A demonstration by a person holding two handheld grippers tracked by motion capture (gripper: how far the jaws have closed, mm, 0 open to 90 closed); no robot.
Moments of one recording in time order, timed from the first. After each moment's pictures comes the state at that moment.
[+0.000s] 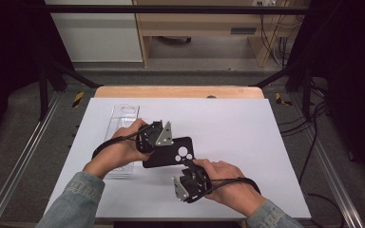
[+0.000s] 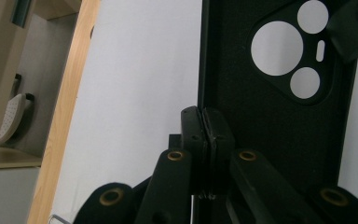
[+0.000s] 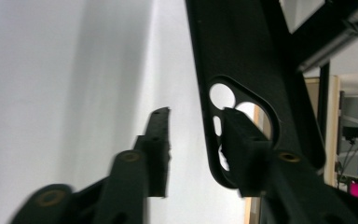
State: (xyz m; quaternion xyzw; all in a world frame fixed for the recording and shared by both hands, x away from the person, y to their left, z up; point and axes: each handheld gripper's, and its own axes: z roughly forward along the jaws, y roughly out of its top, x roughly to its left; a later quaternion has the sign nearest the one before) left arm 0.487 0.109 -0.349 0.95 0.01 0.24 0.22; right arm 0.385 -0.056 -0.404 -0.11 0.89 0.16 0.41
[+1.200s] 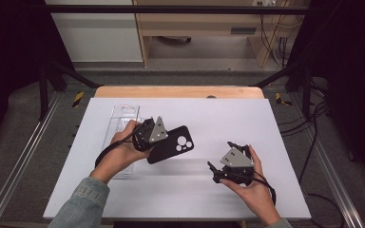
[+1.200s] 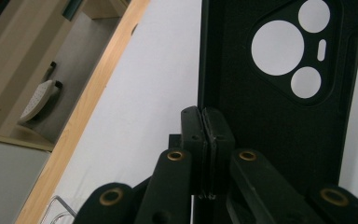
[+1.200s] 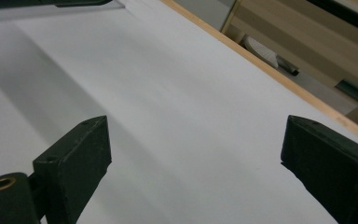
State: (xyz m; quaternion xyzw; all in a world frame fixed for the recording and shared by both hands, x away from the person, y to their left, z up) left arm 0.497 0.124 -0.368 0.91 0.10 0.28 0.29; right arm 0.420 -0.166 -0.440 0.31 0.79 0.40 0.34
